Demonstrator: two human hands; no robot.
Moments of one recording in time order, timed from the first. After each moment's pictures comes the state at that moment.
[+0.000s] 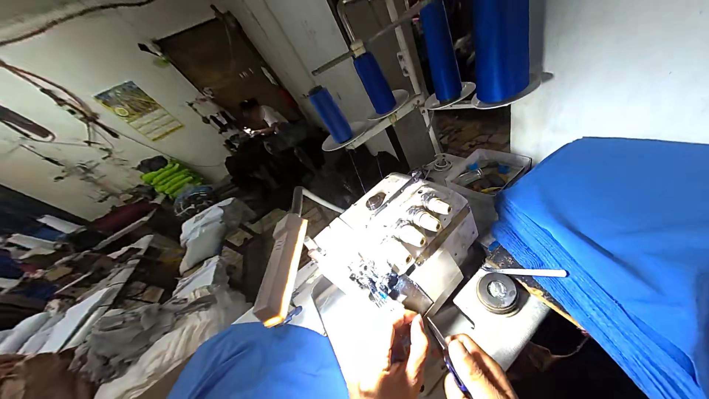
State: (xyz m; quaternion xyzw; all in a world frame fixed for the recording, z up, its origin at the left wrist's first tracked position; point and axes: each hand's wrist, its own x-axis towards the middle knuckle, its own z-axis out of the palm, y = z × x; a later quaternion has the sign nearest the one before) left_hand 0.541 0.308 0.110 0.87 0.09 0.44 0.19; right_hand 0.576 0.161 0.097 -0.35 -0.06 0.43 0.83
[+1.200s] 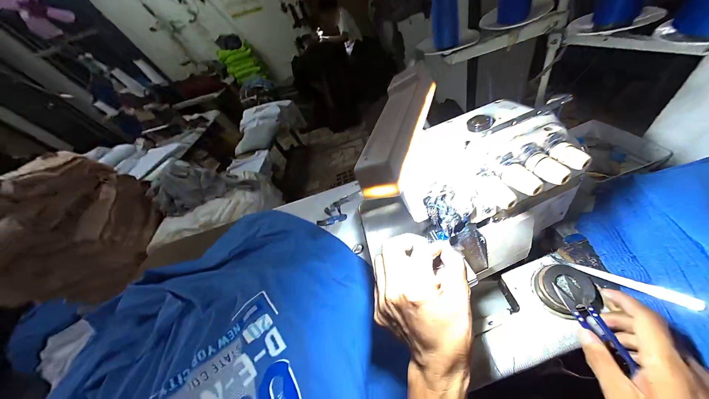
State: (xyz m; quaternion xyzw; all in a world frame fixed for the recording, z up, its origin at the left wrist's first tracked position) left_hand 0.564 0.279 0.120 0.75 0.46 0.46 0.10; right_hand 0.663 0.092 0.066 -0.86 -0.35 -0.02 0.37
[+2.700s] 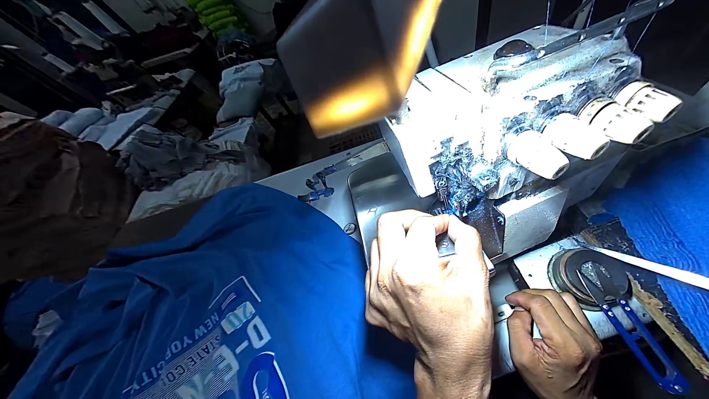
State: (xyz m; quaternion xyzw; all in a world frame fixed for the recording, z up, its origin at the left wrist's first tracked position) left_hand 0.572 0.284 0.117 0.74 0.52 0.42 0.07; right_hand 0.639 0.177 -0.015 -0.78 -0.42 -0.20 0.43
